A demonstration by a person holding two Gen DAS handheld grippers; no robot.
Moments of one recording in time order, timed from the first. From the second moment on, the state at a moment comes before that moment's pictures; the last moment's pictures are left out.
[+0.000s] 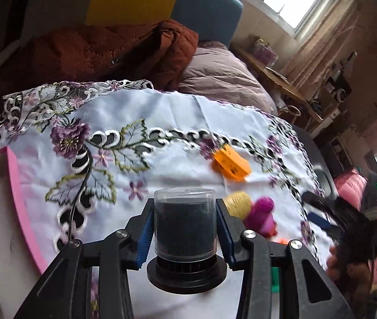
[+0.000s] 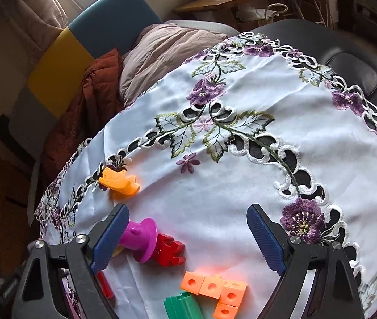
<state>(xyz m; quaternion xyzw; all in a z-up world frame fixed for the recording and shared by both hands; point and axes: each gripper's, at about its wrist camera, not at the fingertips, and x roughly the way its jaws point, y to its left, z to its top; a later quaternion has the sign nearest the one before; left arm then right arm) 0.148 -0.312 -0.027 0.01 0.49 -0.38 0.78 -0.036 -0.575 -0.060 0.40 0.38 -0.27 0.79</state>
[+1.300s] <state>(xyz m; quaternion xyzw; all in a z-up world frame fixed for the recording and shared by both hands) 0.025 -0.273 -0.083 0.07 0.49 -0.41 0.76 -0.043 -0.486 -0.061 0.27 0.57 -0.12 0.77</state>
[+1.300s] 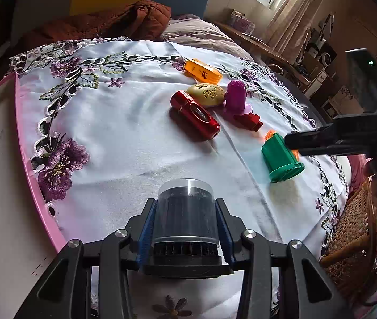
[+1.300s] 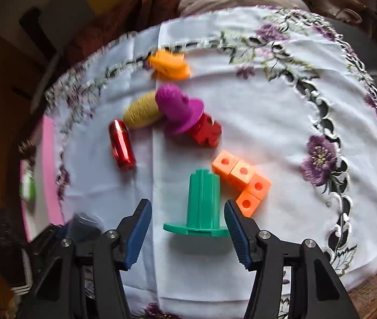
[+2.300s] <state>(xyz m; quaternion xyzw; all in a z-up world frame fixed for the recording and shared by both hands) 0.016 -0.263 -0.083 0.07 0.48 -0.41 0.77 -0.046 -0.509 -0.062 0.27 0.52 -0.22 0.78</state>
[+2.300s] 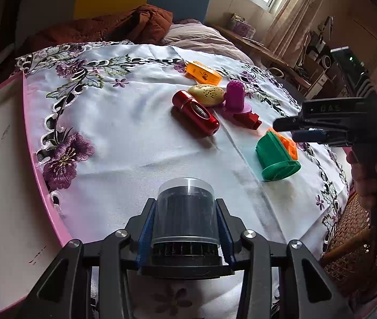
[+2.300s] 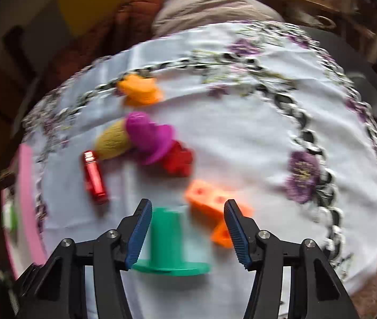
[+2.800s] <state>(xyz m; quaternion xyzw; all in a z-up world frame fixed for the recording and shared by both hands) 0.010 -0.257 -0.064 0.06 0.45 -0.42 0.79 -0.032 -0.507 -0.091 0.19 0.58 -0.25 0.75</state>
